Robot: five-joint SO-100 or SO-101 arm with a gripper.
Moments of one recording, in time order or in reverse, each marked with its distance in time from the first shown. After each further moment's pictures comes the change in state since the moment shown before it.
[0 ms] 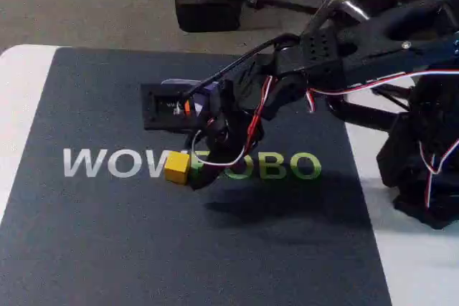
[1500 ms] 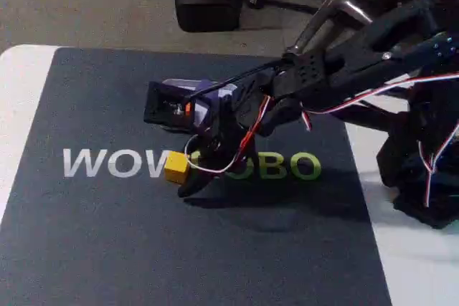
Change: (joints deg) arm 1.4 -6.8 7.0 -18.5 10.2
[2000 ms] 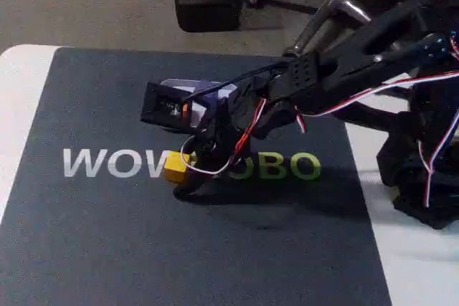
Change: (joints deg) arm 0.4 -3.3 -1.3 -2.7 1.1
